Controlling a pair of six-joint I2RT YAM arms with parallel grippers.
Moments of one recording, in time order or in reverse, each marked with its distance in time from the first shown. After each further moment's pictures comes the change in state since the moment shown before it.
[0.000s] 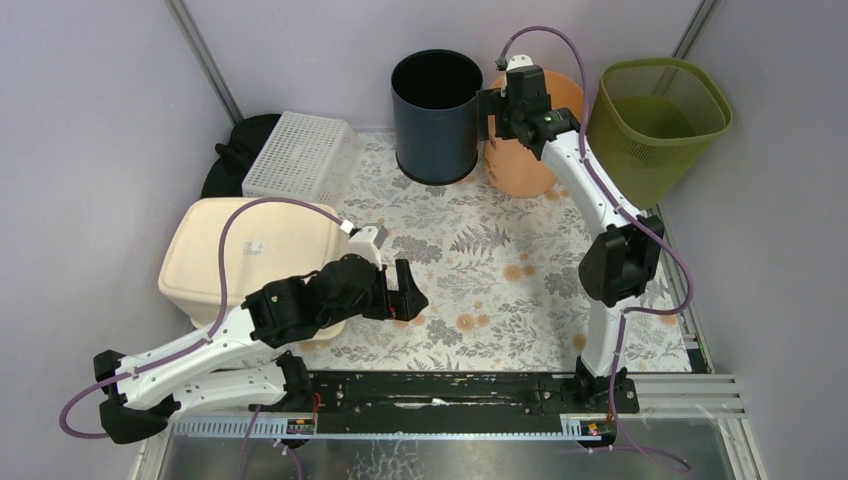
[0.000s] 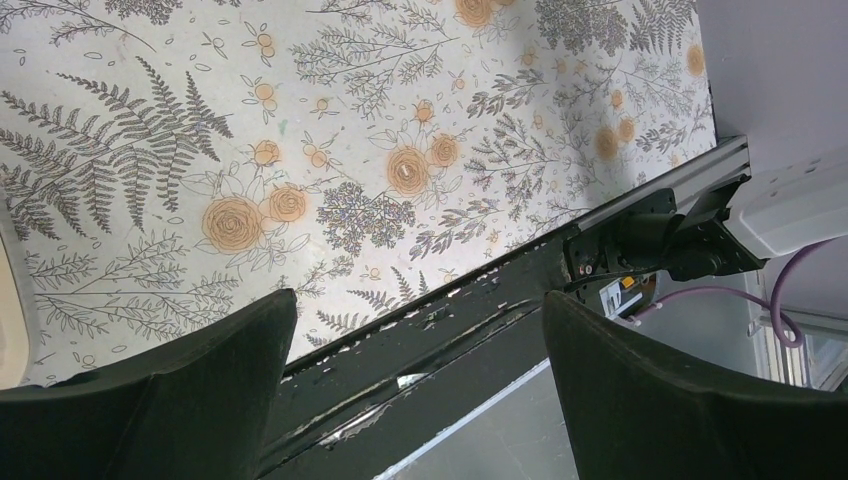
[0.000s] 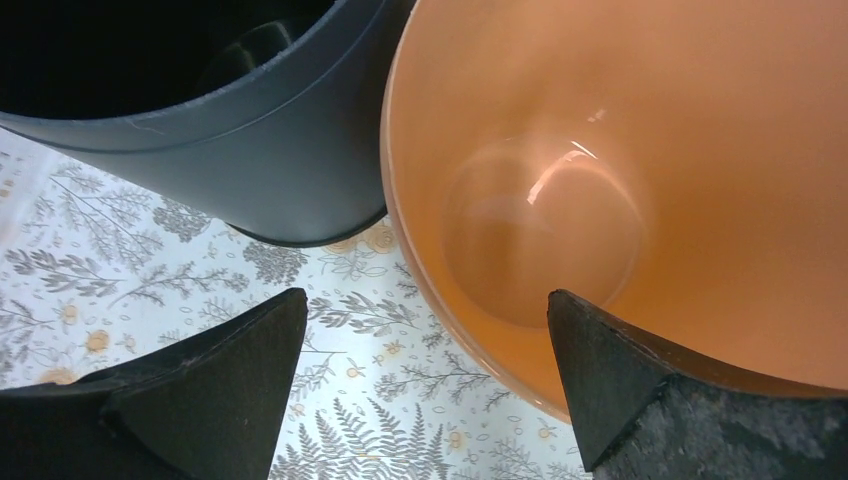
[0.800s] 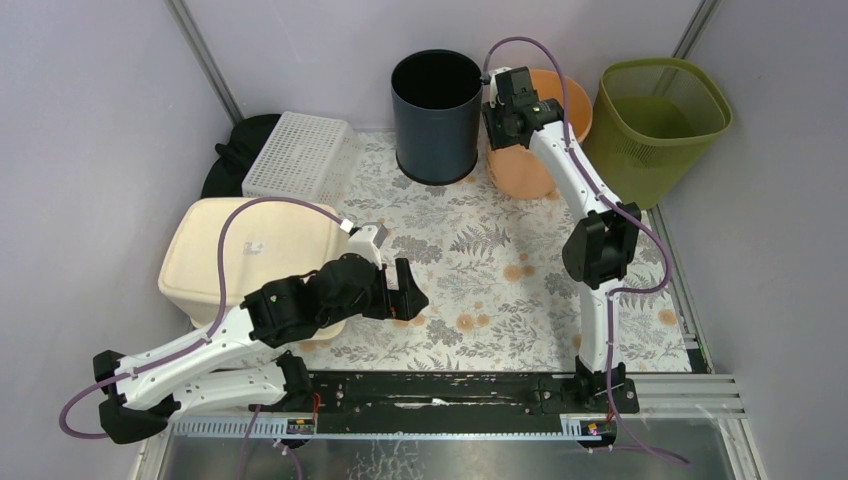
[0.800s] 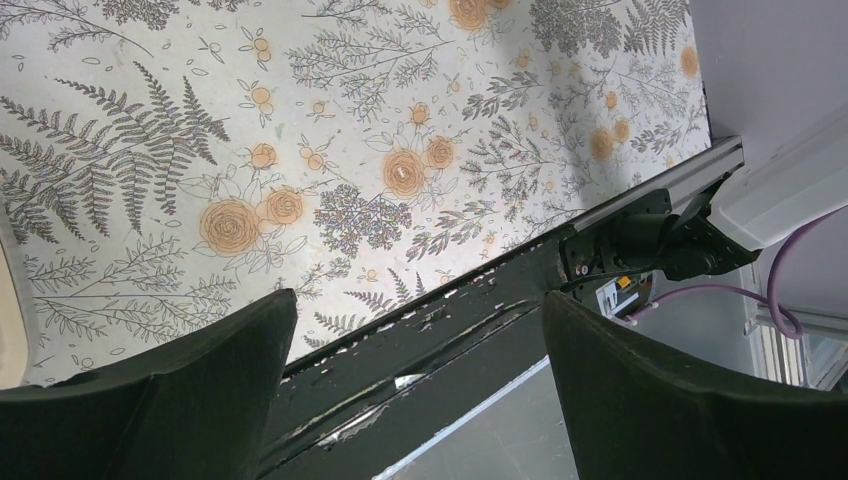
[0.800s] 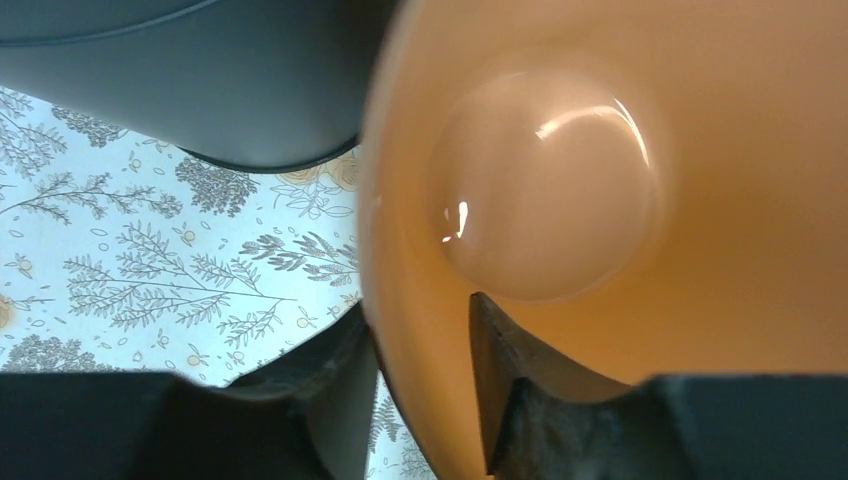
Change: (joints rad) left arm 0.000 0.000 0.008 -0.001 0.002 0.006; right arm -0.009 0.188 0.218 -0.247 -0.036 -0.145
